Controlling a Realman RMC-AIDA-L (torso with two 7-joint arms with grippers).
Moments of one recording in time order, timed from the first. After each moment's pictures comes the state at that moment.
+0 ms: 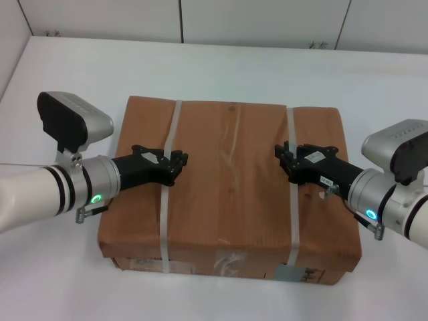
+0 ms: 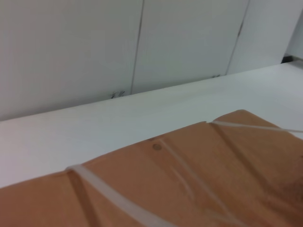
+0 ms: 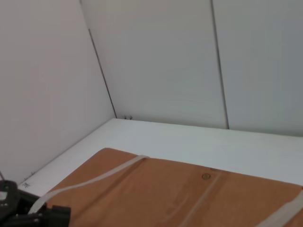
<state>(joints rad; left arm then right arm) -0.63 -2.05 1.56 0.21 0.94 0.77 -1.07 0.68 2.08 0.12 0.17 -2.18 -0.78 0.70</state>
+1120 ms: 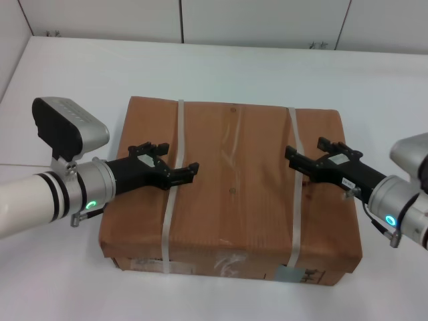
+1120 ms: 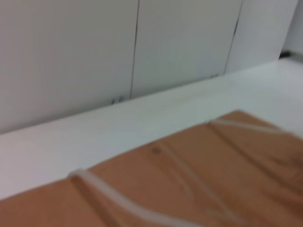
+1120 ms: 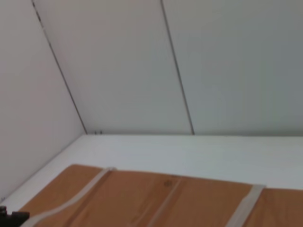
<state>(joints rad) -0.60 -2.05 1.59 0.22 0.89 0.78 -0.98 0.61 2.08 0.19 0.15 -2.18 -0.81 0.70</state>
